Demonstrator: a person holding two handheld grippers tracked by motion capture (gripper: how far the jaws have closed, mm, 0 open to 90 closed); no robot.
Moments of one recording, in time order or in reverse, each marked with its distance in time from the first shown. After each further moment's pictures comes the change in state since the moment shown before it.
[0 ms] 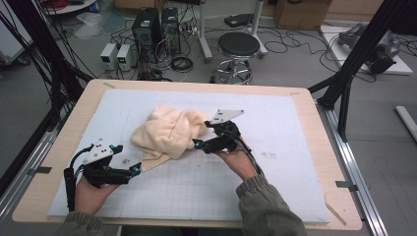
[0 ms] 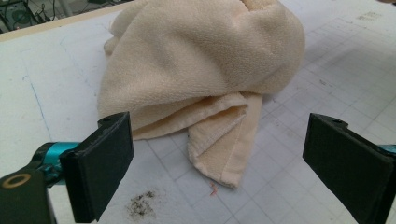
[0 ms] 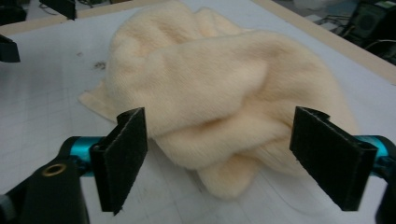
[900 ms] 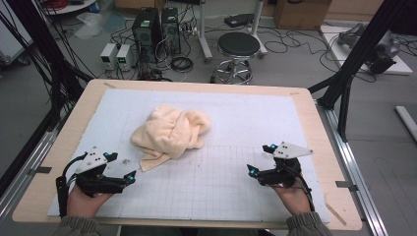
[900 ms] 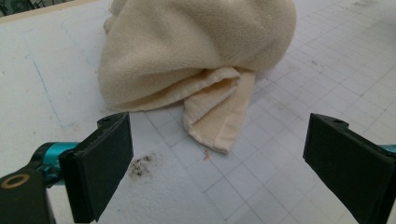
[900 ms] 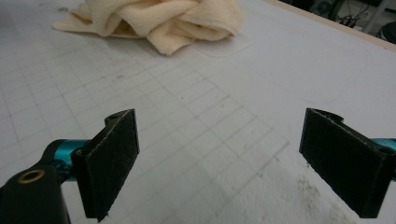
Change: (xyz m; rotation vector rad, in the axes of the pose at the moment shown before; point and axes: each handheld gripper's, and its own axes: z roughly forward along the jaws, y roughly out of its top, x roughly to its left) left arm -0.005 -0.012 -0.017 0.025 0.003 -0.008; right arm 0.011 -0.102 -0.146 -0.015 -0.234 0.076
